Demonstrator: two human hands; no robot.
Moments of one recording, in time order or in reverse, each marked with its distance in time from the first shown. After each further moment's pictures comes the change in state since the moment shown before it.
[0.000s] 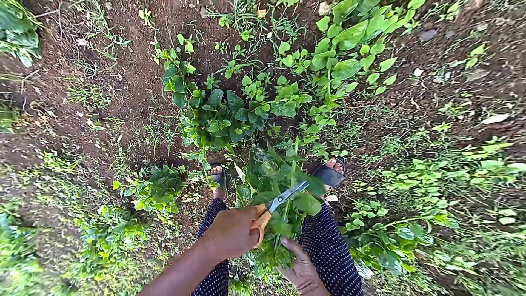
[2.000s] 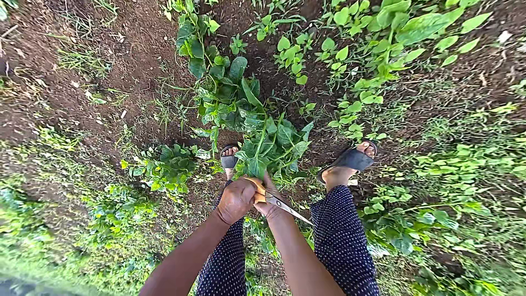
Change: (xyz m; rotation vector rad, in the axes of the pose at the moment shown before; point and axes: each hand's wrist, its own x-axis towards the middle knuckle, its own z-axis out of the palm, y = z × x) left_hand 0.086 -0.166 0.076 0.056 1.227 0.735; right_hand 0.112 0.084 0.117 0.008 -0.062 0.180
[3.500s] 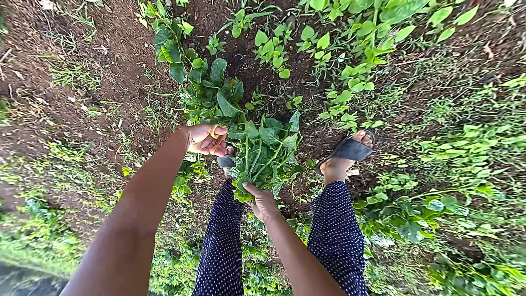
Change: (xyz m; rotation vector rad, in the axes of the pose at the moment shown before) left_hand 0.187 -0.097 -0.054 -0.687 -1.030 -1.402; right_hand -0.003 -0.005 -0.023 -0.294 0.364 -0.072
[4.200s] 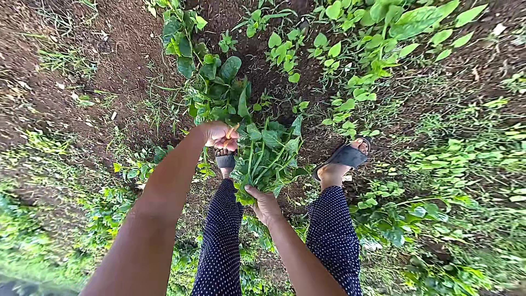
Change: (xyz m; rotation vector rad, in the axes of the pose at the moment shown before) left_hand 0.037 -0.001 0.002 0.097 0.080 0.077; right_hand -0.001 0.007 0.005 -0.063 0.032 -0.026
